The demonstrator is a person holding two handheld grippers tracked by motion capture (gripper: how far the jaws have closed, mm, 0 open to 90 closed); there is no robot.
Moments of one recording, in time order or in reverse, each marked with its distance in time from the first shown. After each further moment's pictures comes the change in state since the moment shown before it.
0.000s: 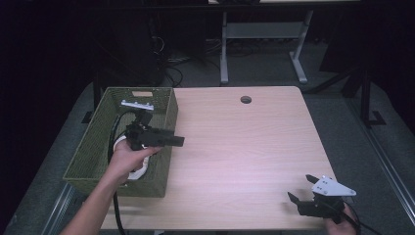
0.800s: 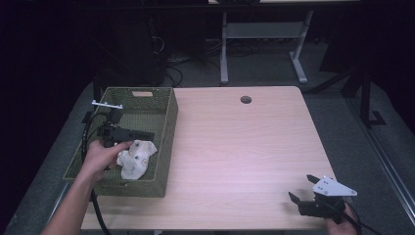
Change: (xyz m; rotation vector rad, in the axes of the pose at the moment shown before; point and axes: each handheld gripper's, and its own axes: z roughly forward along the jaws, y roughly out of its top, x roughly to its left) left arm 0.071 -0.023 -0.045 -0.015 0.098 -0.190; right arm -0.001 -0.001 -0.002 0.002 -0.006 0.002
